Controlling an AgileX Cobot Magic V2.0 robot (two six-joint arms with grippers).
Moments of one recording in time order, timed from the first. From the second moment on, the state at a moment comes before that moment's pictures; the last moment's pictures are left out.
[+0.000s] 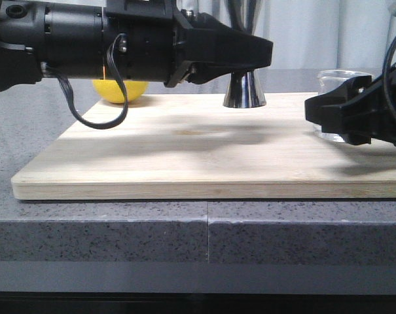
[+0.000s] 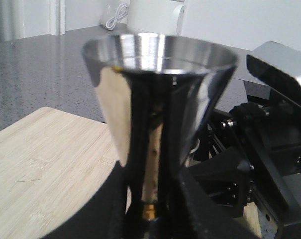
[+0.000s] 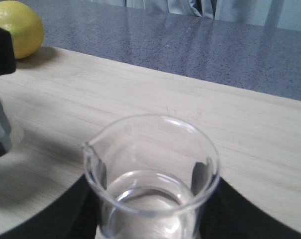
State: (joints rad) left arm -0.55 1.83 -0.99 1.08 -1.00 -0.83; right arm 0.35 1.41 -0.32 -0.06 -0.84 0.00
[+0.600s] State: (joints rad) left arm -0.55 1.83 -0.99 1.13 -1.03 -0.85; right arm 0.35 1.29 -0.35 -0.06 -0.78 0.00
